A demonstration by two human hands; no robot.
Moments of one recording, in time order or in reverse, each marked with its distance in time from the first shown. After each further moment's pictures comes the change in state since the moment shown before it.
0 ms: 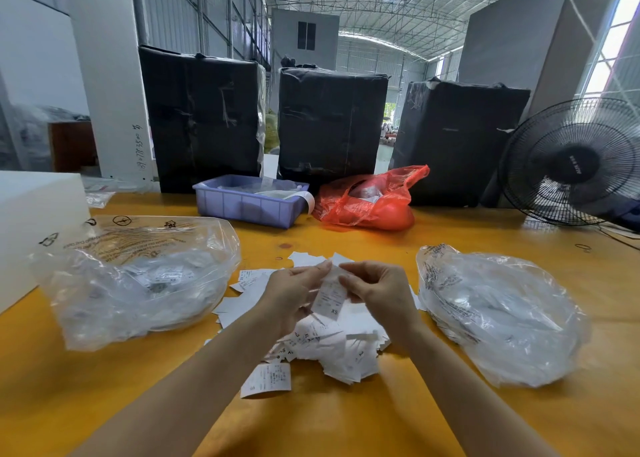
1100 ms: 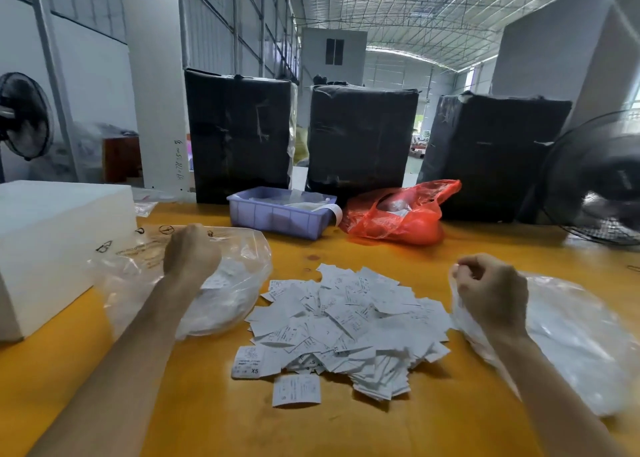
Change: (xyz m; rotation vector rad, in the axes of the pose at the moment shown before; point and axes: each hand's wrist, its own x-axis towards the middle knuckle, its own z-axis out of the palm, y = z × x) left_hand 0.015 0.080 -0.144 1.220 0.864 0.322; right_hand 0.013 -0.010 -0.066 -0.691 0.543 -0.194
